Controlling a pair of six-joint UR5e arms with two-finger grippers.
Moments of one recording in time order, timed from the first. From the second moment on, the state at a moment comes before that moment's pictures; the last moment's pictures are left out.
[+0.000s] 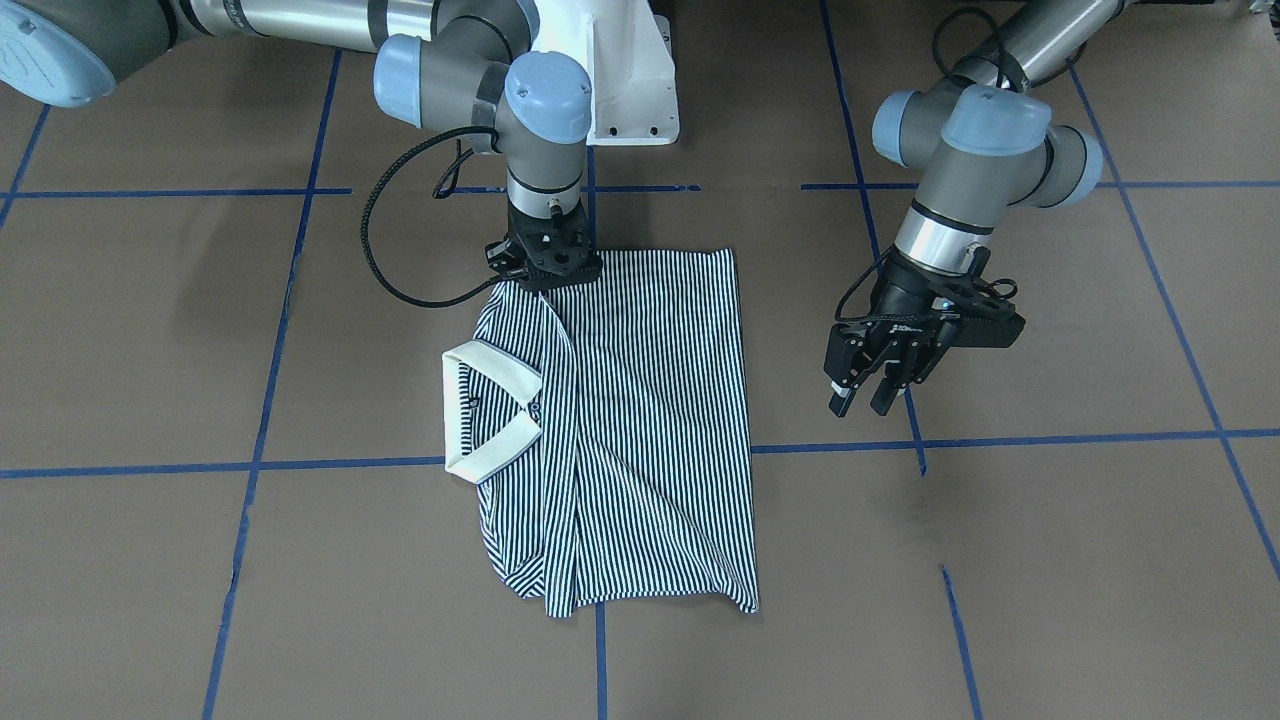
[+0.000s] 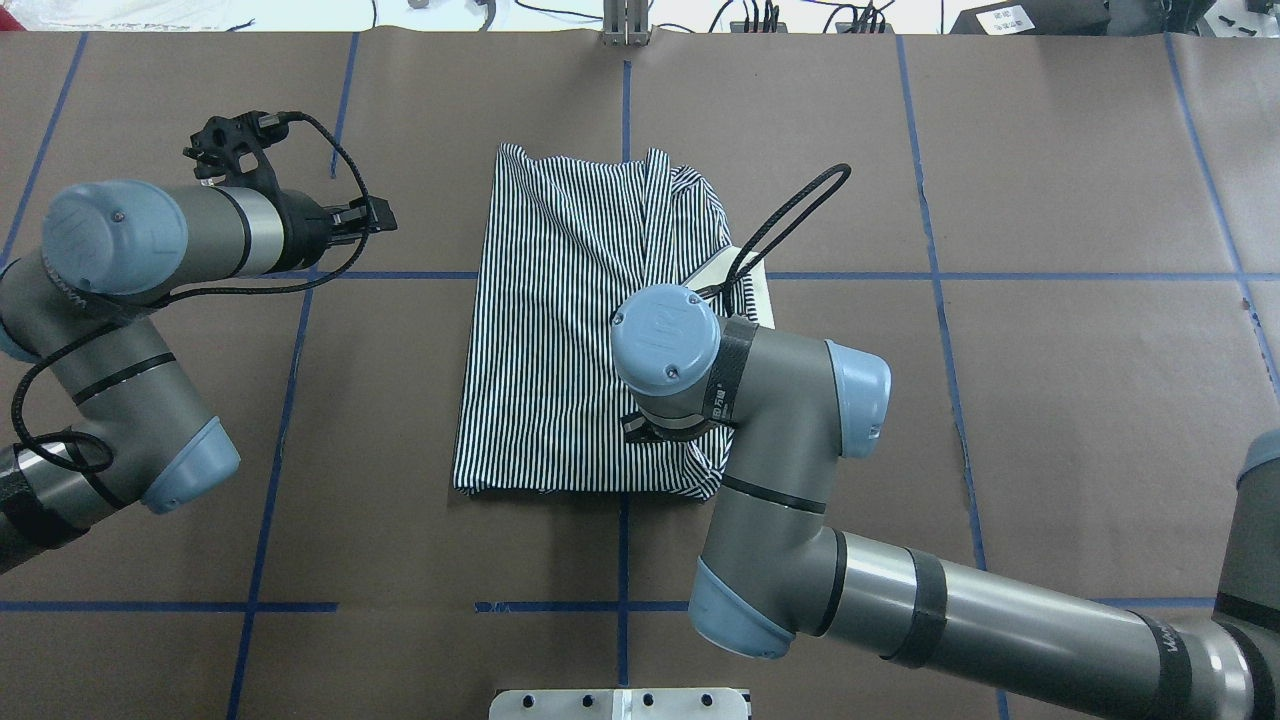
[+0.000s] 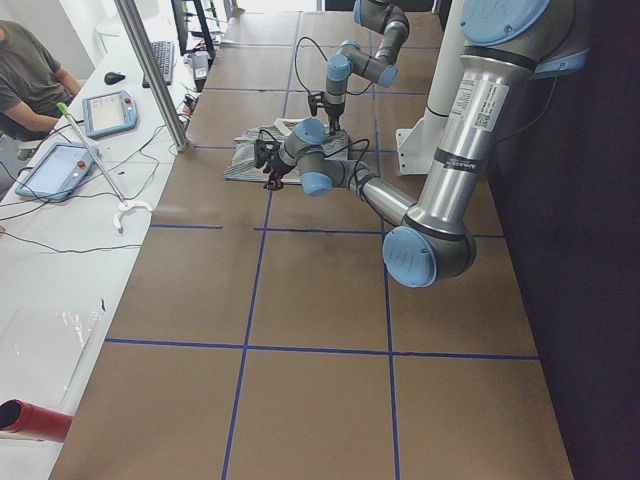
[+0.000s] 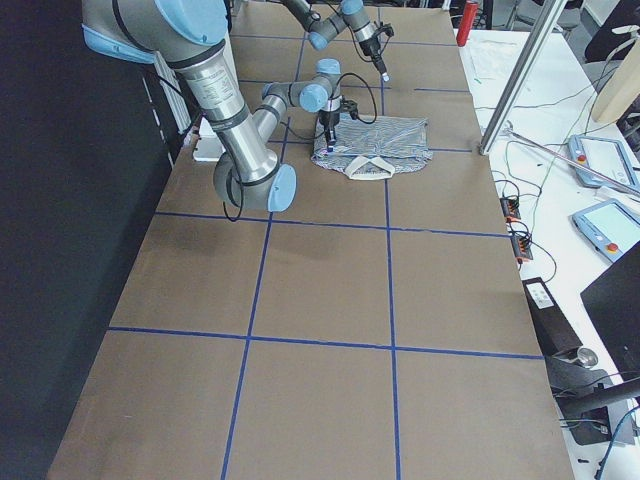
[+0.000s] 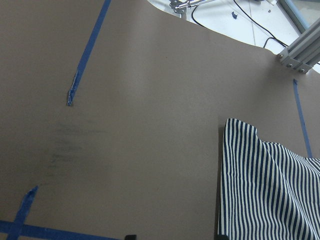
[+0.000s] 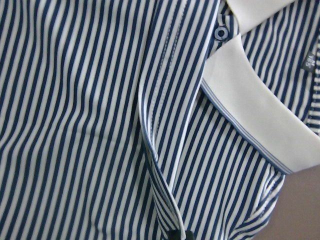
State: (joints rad) left arm -0.74 -1.91 -1.66 -2.29 -1.67 -1.37; right arm 0.42 -0.84 1.62 -1.72 1.77 1.01
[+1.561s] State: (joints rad) left arm -0.74 -1.91 -1.67 -2.29 -1.66 -1.41; right arm 0.45 -0.90 1.64 -1.72 1.77 1.02
